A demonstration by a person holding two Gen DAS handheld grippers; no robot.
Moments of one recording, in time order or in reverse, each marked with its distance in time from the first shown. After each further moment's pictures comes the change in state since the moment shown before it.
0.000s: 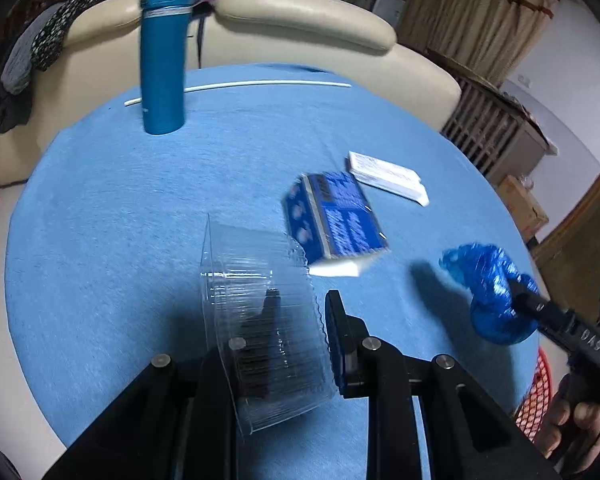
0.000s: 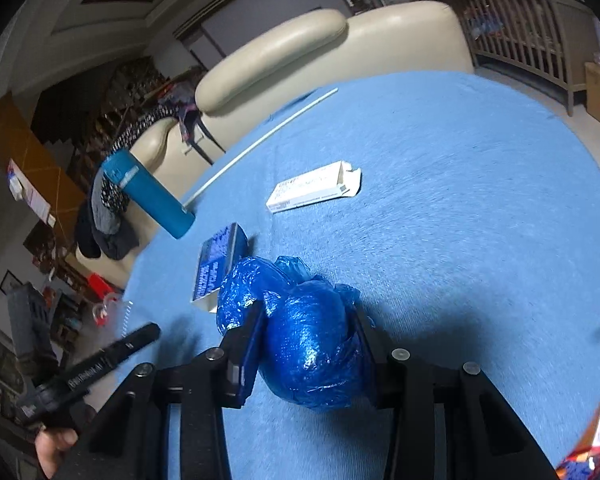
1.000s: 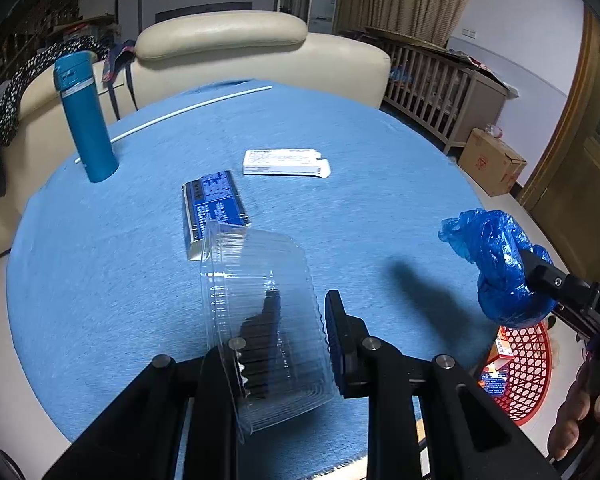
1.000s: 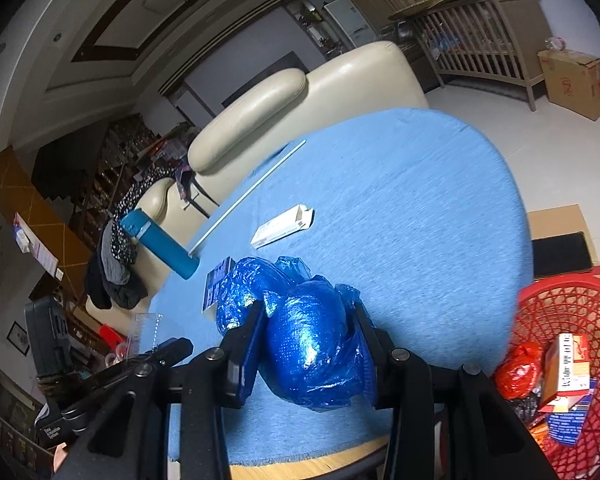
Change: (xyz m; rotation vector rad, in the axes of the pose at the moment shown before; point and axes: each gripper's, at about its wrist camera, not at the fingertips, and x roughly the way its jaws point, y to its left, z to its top) left arm -0.037 -0.107 -0.030 0.230 -0.022 -0.016; right arm -0.110 -0.046 -0.035 0.116 -0.177 0.005
